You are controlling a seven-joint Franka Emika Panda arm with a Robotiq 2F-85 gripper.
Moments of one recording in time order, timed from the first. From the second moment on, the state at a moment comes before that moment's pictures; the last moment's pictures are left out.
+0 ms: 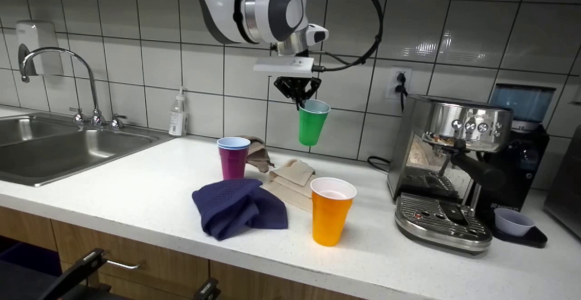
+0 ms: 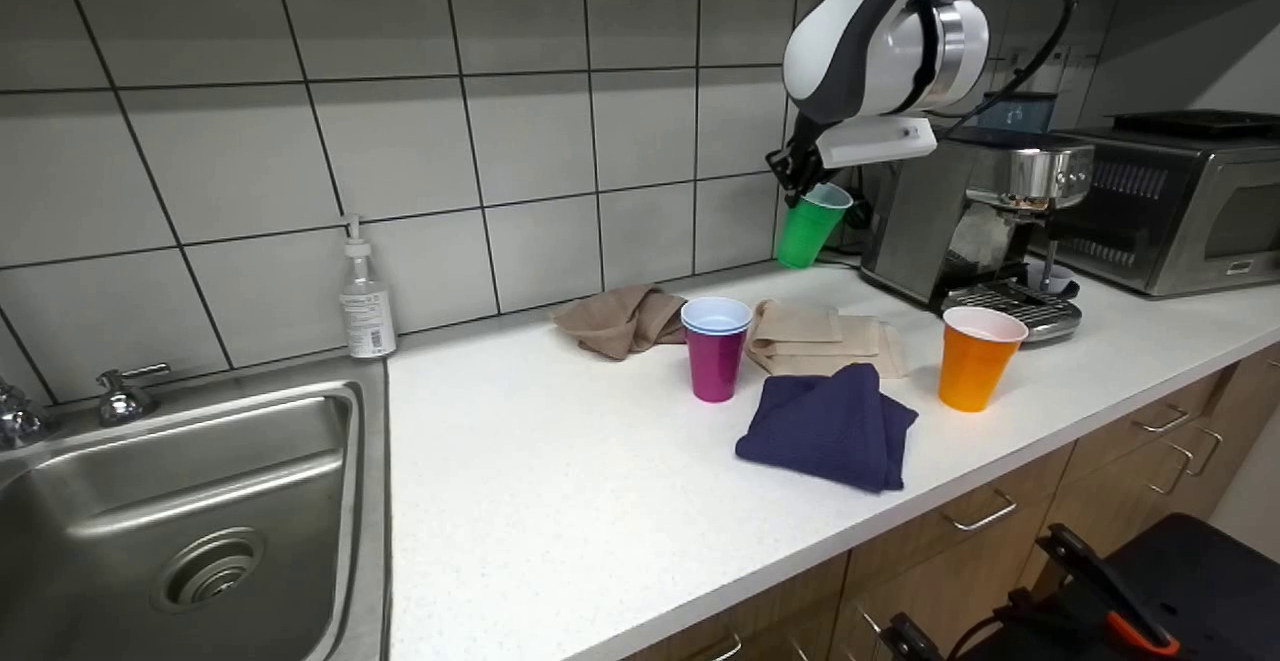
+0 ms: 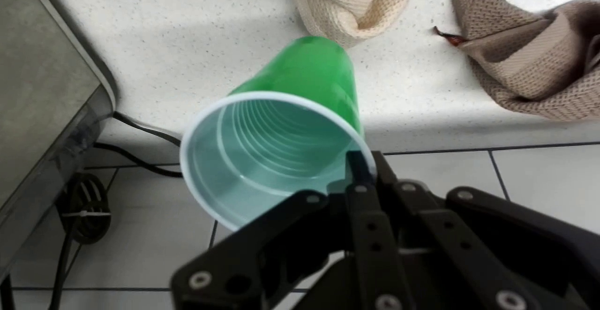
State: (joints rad) arm -0.15 0.18 -0.08 -2.23 -0.04 2.95 -0.12
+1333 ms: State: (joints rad) arm -0.06 -0.08 0.04 -2.45 0.18 2.91 -0.43
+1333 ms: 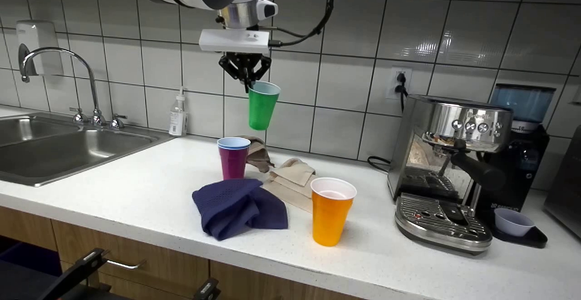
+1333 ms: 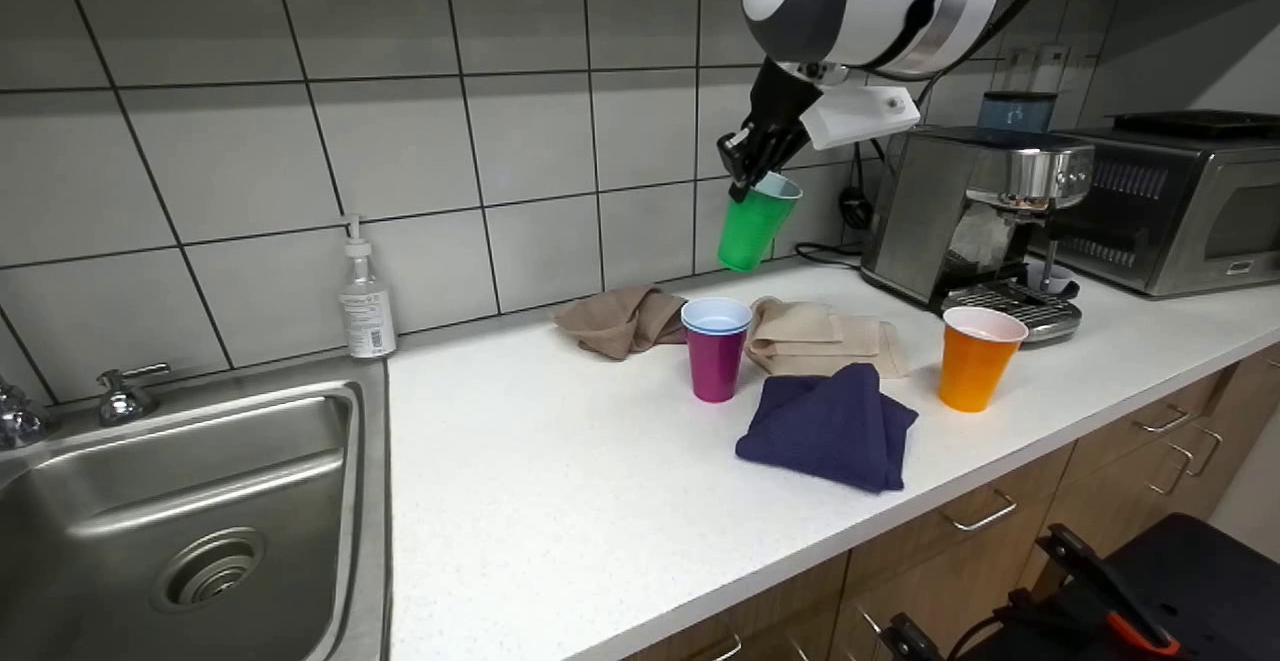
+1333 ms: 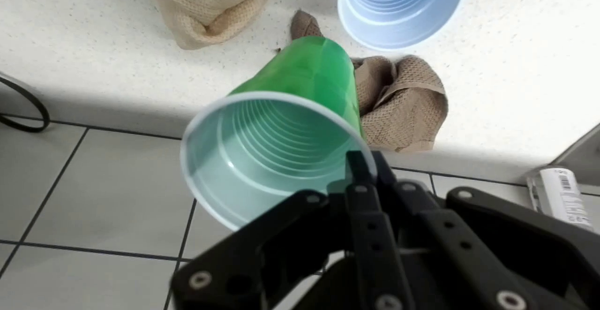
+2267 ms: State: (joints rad) arm 0.04 -0.16 0.00 -2.47 0.21 2.68 -0.47
